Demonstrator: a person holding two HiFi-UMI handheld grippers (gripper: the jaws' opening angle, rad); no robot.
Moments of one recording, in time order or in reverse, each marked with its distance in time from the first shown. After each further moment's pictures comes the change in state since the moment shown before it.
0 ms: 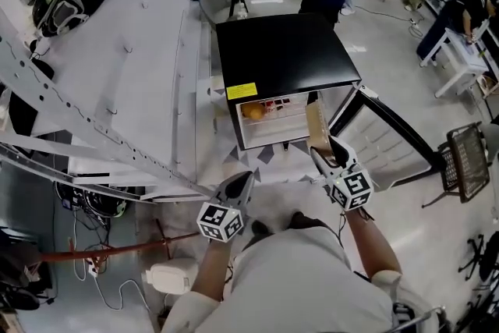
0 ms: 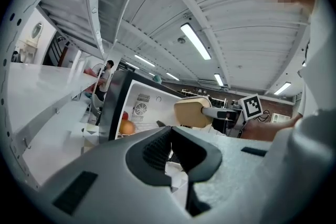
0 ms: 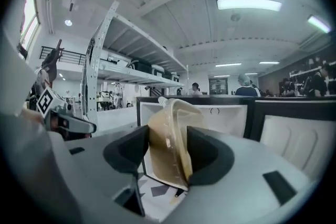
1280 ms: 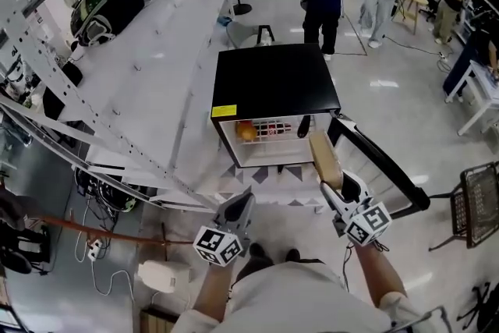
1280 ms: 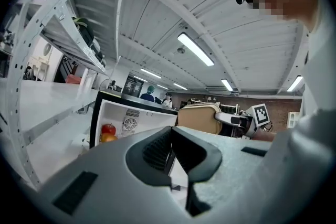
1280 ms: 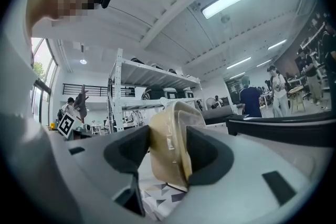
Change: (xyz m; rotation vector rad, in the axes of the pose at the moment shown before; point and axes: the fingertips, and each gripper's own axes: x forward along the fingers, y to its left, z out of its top) left arm 0.024 -0.130 0.040 0.042 -0.128 0.141; right arm -0.120 -0.067 0.050 0.164 -0.195 0.269
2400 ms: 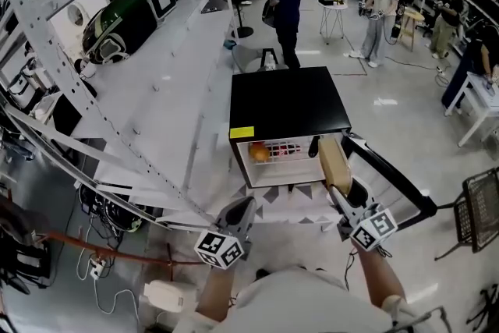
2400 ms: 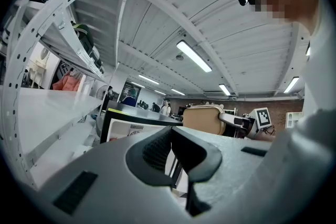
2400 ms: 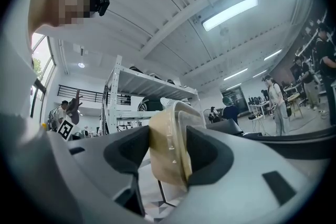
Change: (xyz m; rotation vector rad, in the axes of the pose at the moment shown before) left arm -0.013 0.045 0.048 0.023 -0.066 -0.031; right arm 0.028 0.020 0.039 -0.017 -0.126 -0.048
